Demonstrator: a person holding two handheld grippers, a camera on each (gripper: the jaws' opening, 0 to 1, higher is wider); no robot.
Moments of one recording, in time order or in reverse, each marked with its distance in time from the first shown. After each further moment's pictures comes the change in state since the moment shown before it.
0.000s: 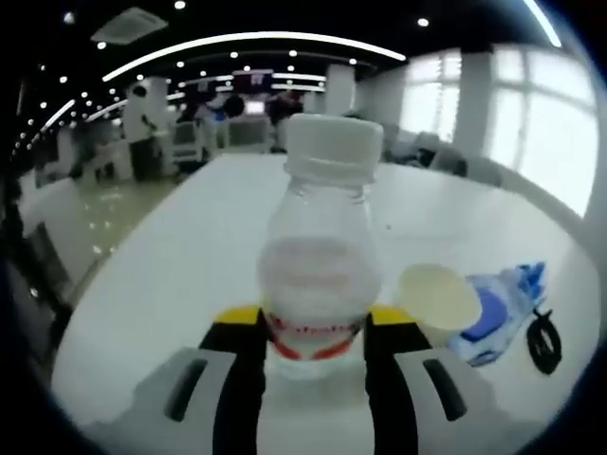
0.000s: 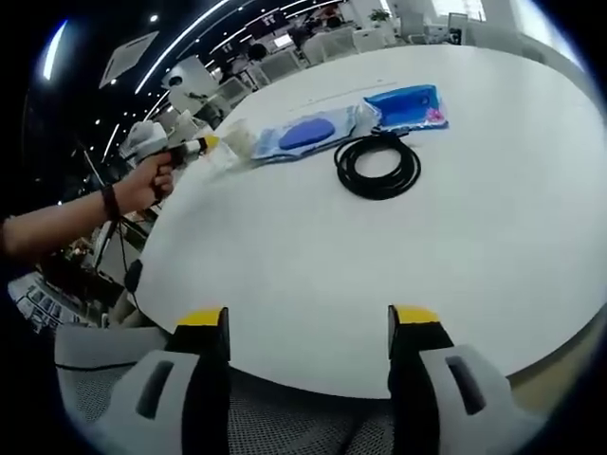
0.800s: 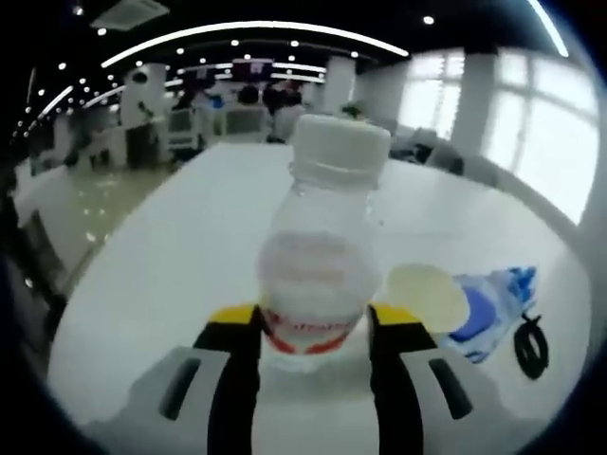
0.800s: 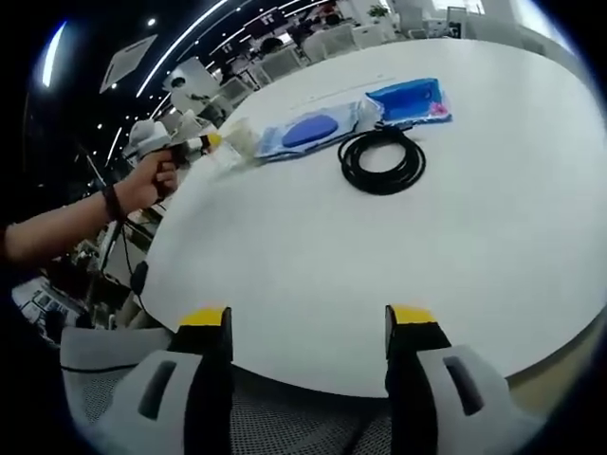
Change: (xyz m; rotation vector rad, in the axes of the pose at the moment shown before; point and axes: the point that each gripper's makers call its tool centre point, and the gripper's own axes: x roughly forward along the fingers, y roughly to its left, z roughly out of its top) left arm -0.006 -0.010 -0.004 -0.026 0.053 -0.033; right arm 0.003 0.006 -0.003 0.016 0.013 0.029
